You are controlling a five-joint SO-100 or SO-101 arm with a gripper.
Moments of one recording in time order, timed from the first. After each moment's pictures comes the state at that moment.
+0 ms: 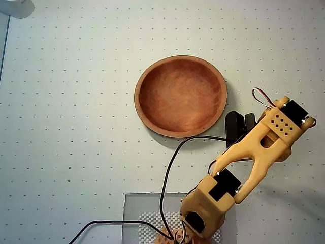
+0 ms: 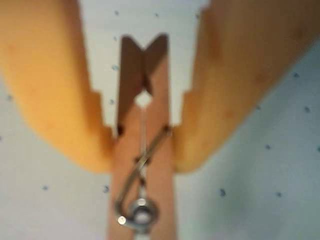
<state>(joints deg) 41.0 87.9 77.1 100.6 -42.9</state>
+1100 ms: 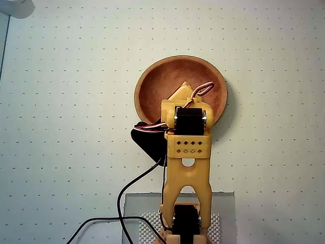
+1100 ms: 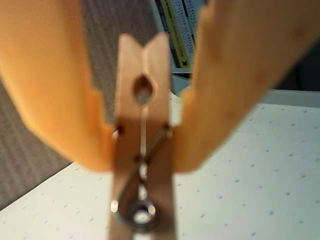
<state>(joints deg) -1.9 115.9 77.1 100.9 -44.6</state>
